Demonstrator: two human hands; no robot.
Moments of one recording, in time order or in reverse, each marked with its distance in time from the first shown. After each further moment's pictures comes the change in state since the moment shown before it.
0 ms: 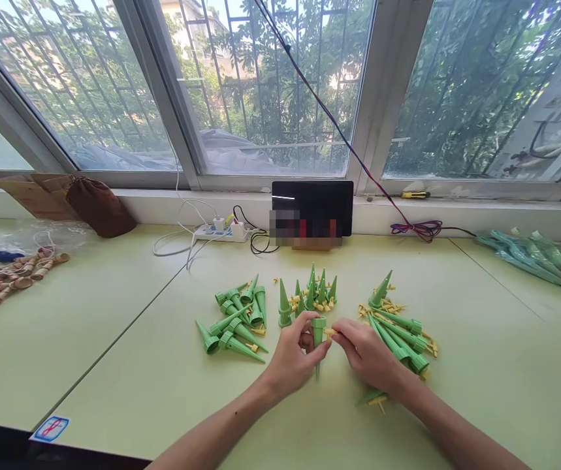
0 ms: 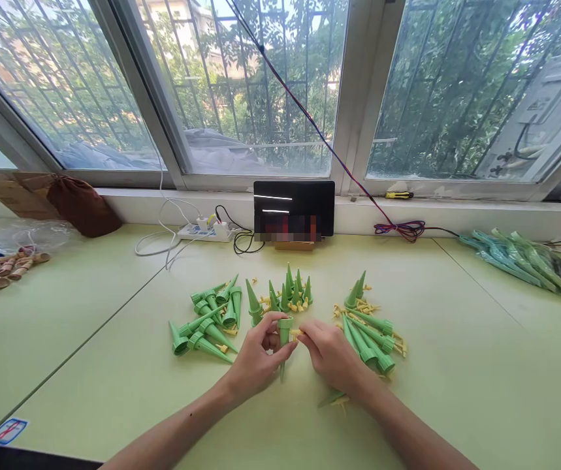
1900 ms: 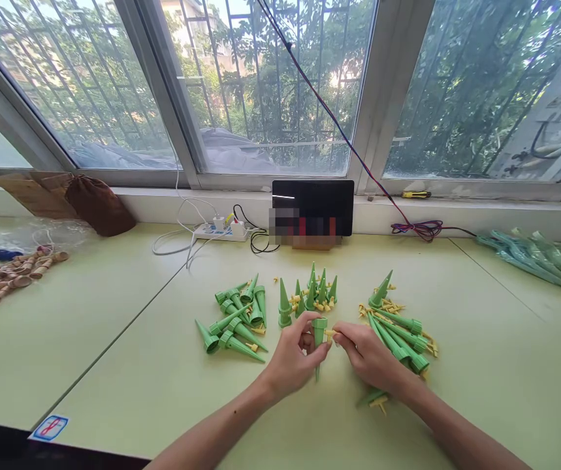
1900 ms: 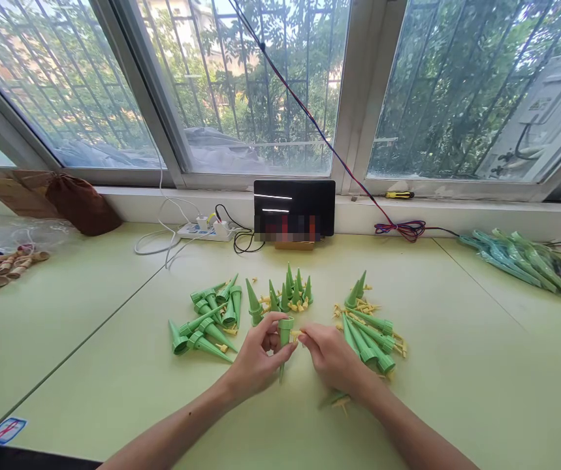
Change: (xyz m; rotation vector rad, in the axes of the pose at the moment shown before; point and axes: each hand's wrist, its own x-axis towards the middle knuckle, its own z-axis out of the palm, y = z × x) left_hand -0.001 -0.005 0.000 0.026 -0.008 0.027; right_hand 0.002 -0.004 -0.003 0.170 -0.079 0.124
